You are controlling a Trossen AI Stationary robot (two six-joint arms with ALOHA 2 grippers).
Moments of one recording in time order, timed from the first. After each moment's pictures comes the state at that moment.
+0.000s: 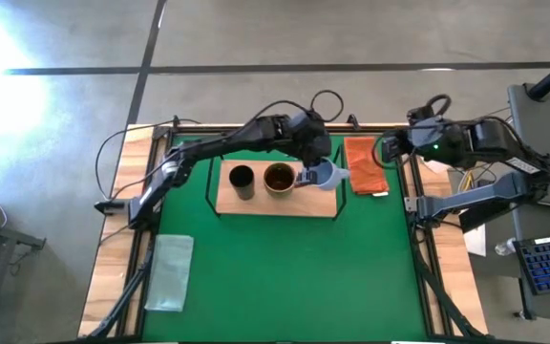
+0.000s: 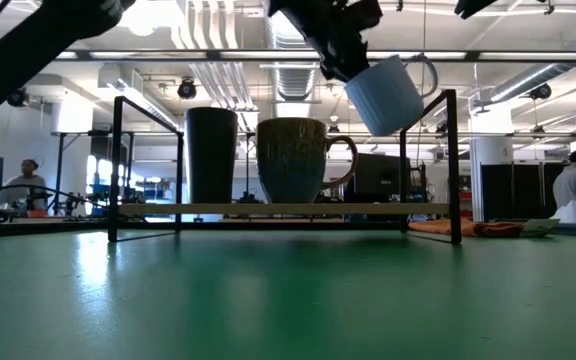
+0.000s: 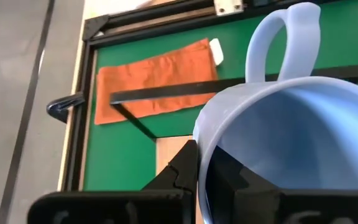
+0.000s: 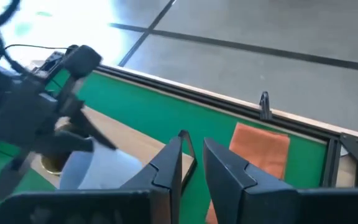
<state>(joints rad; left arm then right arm) 0.24 2.19 2.35 -0.89 0.05 0.35 -0.10 1.00 1.50 -1.31 0.61 0.83</state>
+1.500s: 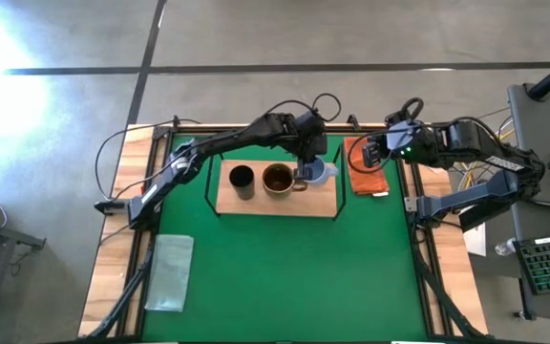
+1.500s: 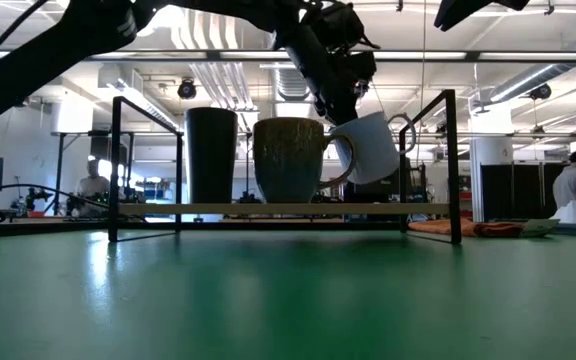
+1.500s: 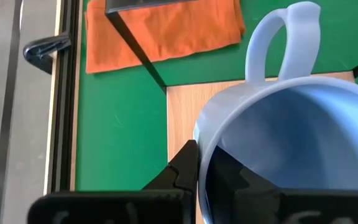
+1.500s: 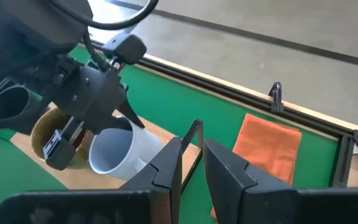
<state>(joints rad) 0.30 2.29 2.35 -0.97 0.05 0.40 -0.10 1.11 1.50 -1.28 0.57 0.81</state>
